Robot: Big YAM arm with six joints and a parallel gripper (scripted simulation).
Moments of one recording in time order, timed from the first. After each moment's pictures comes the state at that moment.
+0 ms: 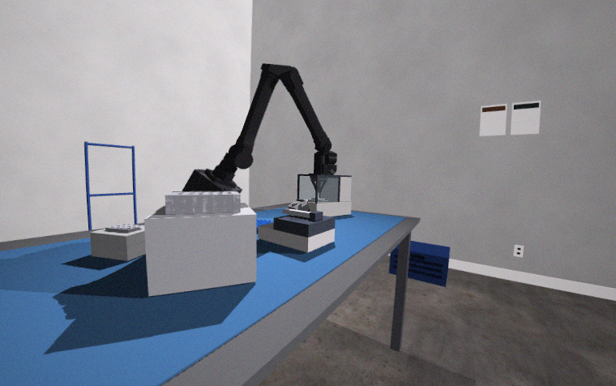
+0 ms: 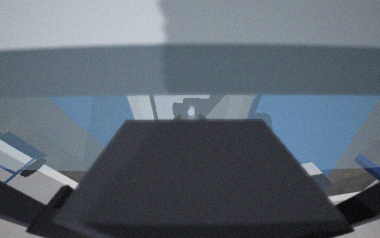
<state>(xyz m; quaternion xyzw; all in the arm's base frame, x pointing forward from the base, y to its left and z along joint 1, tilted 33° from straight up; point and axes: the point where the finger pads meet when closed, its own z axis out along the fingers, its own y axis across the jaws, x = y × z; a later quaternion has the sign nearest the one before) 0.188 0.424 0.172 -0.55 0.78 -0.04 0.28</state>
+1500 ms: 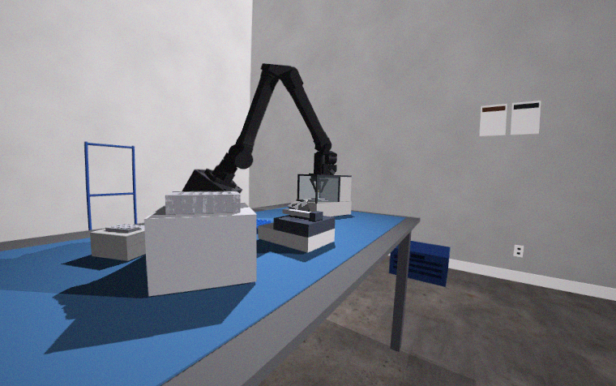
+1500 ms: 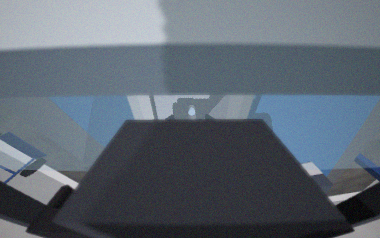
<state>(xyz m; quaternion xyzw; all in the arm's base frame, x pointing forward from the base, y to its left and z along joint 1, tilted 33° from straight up) 0.188 0.424 0.172 -0.55 0.78 -0.04 0.28</state>
